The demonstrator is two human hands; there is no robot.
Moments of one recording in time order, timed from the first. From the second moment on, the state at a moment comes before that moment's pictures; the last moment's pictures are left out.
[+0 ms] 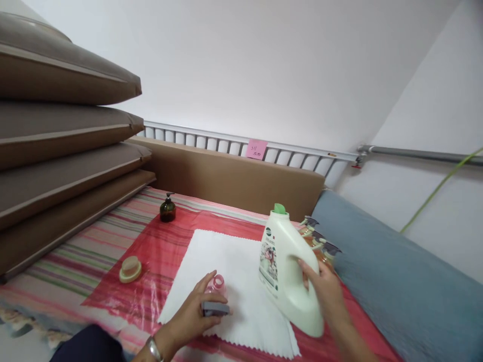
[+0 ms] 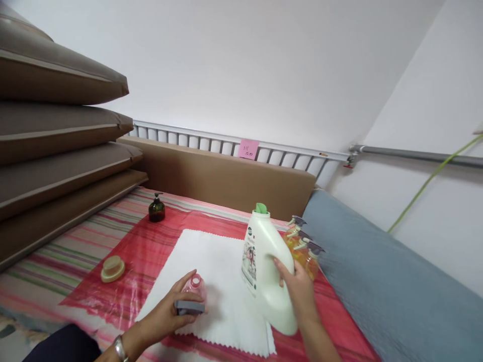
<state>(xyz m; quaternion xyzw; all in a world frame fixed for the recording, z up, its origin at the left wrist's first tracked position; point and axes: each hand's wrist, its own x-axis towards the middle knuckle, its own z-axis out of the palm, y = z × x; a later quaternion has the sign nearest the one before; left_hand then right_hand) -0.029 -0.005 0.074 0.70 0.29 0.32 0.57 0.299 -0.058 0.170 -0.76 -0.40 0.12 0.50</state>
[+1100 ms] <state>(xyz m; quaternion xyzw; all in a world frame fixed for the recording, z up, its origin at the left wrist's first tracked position) -0.028 -0.008 0.083 0.73 0.31 0.32 0.51 0.300 -0.011 0.094 -0.79 -0.42 0.12 0.43</state>
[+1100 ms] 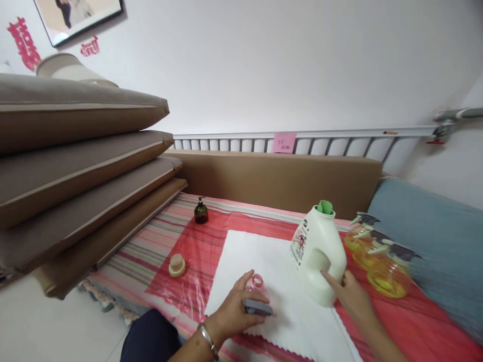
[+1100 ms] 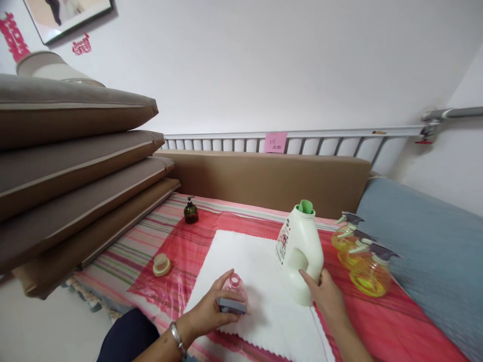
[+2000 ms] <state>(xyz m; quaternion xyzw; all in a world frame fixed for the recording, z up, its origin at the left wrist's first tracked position) -0.028 -0.005 0.085 0.82 0.30 0.29 0.40 0.113 -0.078 0.114 -0.58 -0.71 0.17 0.36</state>
